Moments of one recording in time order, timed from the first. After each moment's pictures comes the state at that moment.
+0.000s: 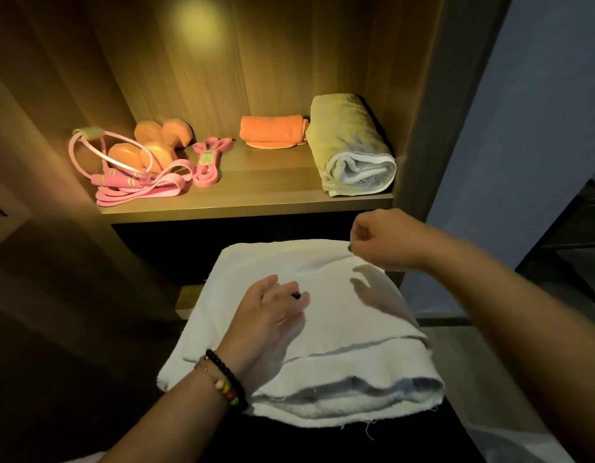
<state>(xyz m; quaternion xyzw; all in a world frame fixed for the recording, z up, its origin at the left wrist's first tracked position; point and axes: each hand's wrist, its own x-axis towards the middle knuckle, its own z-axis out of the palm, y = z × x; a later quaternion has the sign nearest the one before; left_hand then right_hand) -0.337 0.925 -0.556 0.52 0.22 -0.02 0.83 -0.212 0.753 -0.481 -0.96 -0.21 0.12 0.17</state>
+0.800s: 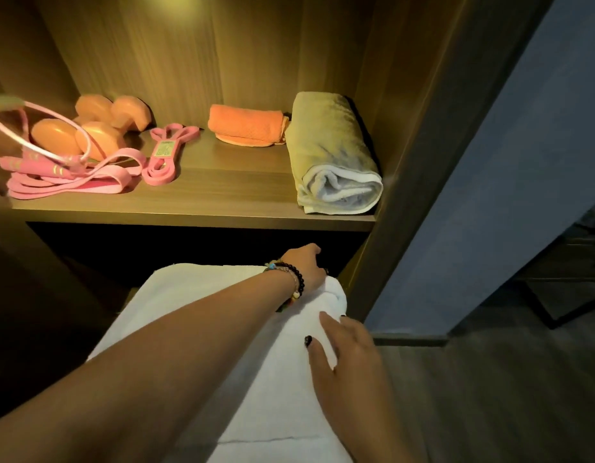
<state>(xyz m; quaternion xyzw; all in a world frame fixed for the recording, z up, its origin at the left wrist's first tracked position) -0.120 0.881 -0.590 0.95 0.04 -0.15 0.28 -0.261 0.760 -0.595 -0.95 -0.02 0.11 0.29</state>
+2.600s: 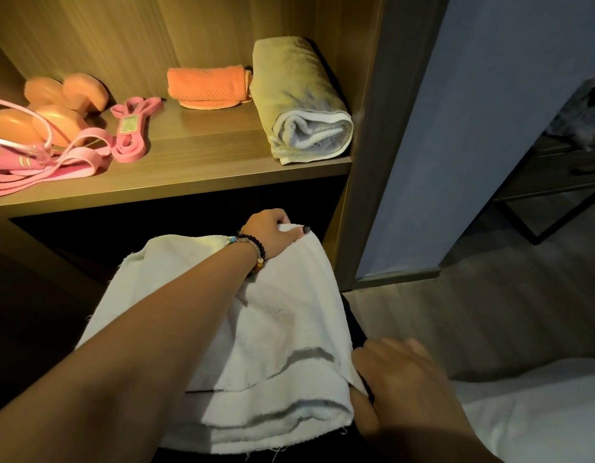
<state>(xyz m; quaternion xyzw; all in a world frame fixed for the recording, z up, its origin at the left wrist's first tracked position) -0.145 0.913 -0.623 0.95 0.01 -0.05 0.30 -0.352 0.704 -0.596 -0.94 -0.25 -0.16 0.18</state>
